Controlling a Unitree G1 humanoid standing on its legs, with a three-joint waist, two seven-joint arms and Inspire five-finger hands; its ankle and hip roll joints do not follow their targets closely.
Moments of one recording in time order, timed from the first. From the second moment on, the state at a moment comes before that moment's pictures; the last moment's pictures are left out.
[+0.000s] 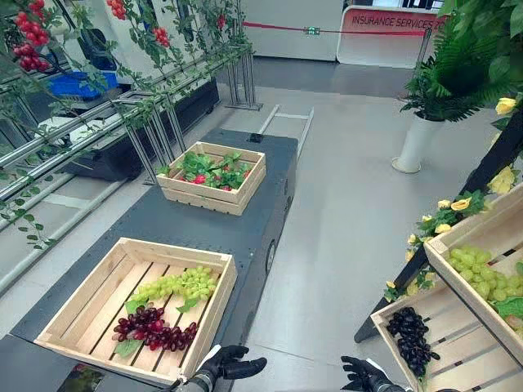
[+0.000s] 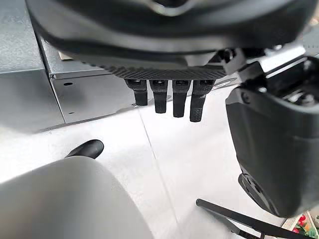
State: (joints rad) left arm 0.00 0.25 -0.38 1.20 0.06 -0.30 -0.03; right arm 0.00 -0.22 0.36 1.26 0.01 -0.23 0.06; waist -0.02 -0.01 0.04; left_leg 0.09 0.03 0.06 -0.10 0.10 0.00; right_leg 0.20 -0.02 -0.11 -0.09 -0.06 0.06
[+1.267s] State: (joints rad) left arm 0.01 0.29 -0.56 1.04 0.34 -0.61 0.32; right arm -0.02 -0.27 0.36 1.25 0.01 -0.22 0.06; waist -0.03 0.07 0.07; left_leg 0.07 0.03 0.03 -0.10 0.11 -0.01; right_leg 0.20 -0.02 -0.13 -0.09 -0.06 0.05
